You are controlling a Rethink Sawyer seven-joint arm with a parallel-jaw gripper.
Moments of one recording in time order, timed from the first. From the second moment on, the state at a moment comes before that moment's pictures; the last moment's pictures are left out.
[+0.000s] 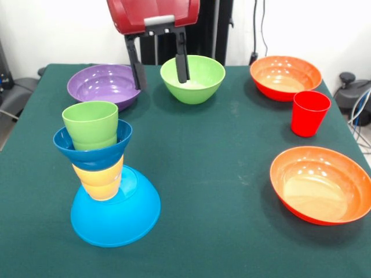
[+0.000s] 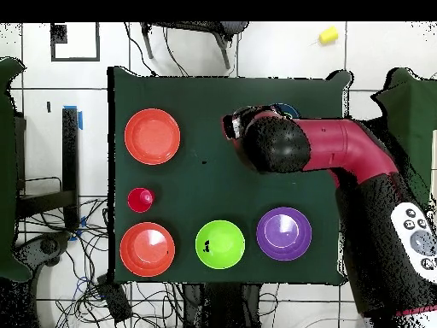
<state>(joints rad) -0.80 -0.81 0.73 1.64 -0.41 0.62 1.50</state>
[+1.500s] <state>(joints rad) -0.92 -0.71 0.92 1.73 -0.46 0.78 1.43</state>
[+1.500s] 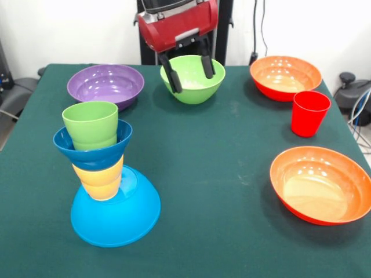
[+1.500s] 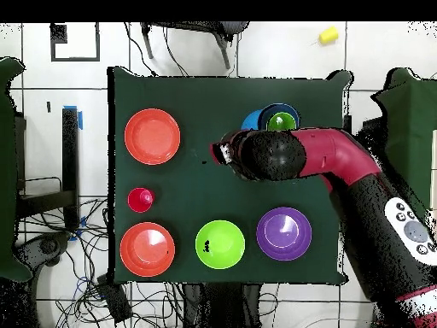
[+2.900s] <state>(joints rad) -0.79 -0.64 0.82 1.78 -0.77 0.85 1.39</state>
